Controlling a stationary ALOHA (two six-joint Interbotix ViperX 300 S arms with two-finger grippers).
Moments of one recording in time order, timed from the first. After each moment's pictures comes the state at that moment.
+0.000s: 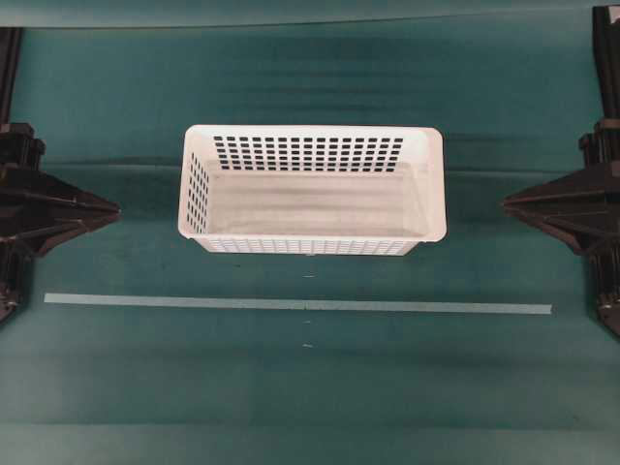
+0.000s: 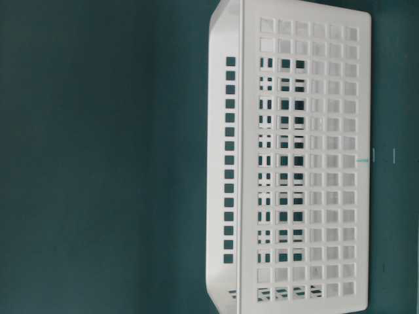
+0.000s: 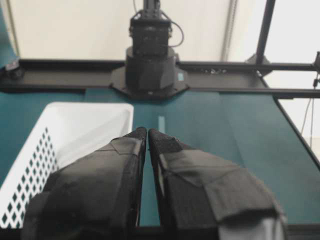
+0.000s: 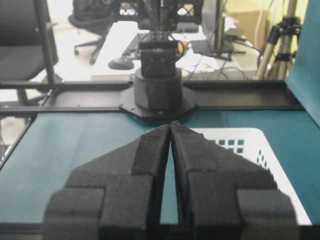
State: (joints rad) left arm 0.00 -0.97 1.17 0.00 -0.29 0.00; right arm 0.00 -0.96 1.17 0.00 -0.29 0.00
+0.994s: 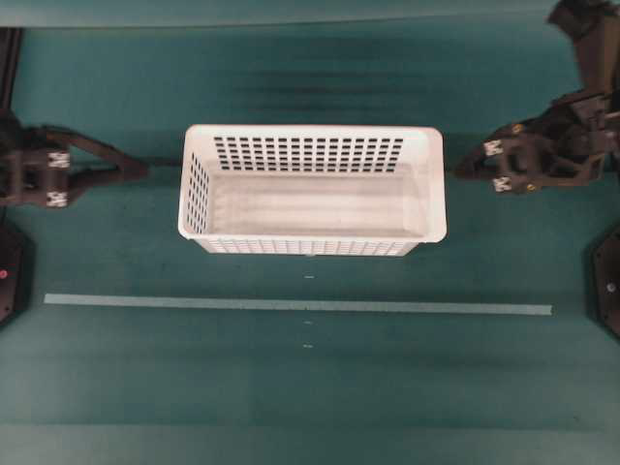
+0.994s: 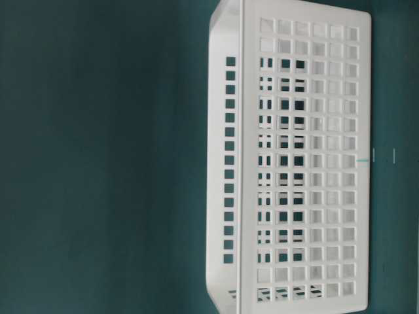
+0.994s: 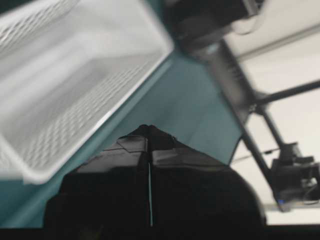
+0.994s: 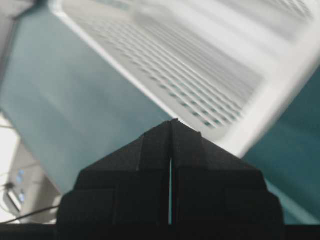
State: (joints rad) left arm 0.17 -0.79 0.85 0.02 0.34 -1.00; right arm -0.31 -0.59 0.71 0.26 0.68 0.74
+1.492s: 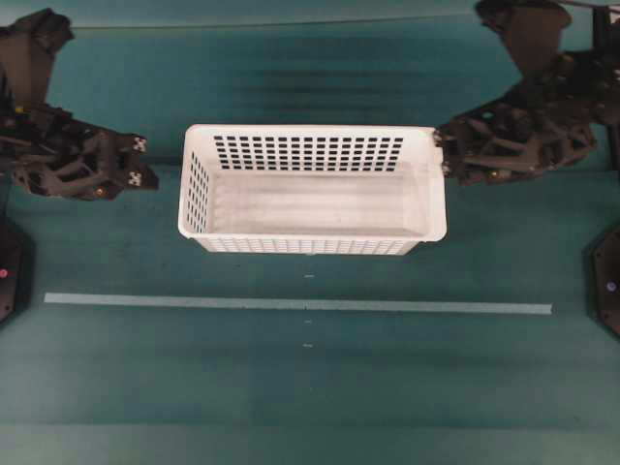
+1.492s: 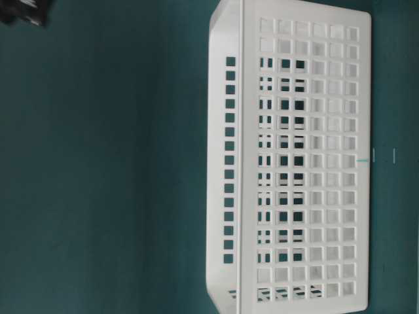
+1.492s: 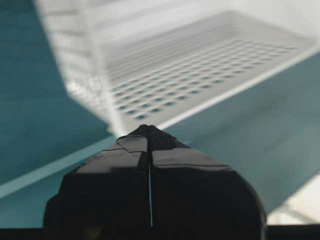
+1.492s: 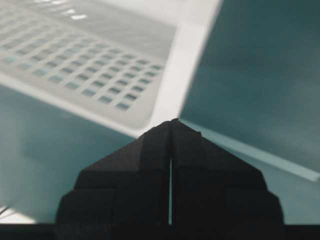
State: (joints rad) left arm 0.22 -0.57 0.73 0.02 0.71 -1.21; right arm -0.34 -0.31 0.48 0.15 1.10 0.93
